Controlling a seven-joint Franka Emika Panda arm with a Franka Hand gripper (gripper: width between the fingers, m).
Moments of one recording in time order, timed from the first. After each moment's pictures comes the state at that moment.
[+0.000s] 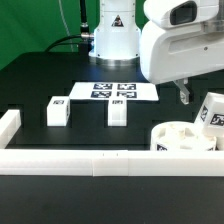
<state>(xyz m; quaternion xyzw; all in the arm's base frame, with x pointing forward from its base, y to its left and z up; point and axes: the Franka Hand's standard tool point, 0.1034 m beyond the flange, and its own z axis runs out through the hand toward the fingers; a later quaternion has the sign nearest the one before) 0.634 0.111 0.098 -0.99 -0.10 0.04 0.07</state>
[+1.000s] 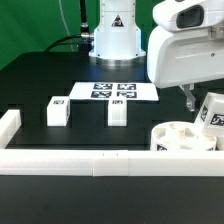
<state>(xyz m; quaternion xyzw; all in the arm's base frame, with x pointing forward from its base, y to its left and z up) 0.640 0.117 0.087 -1.00 -0.05 0.01 0.04</state>
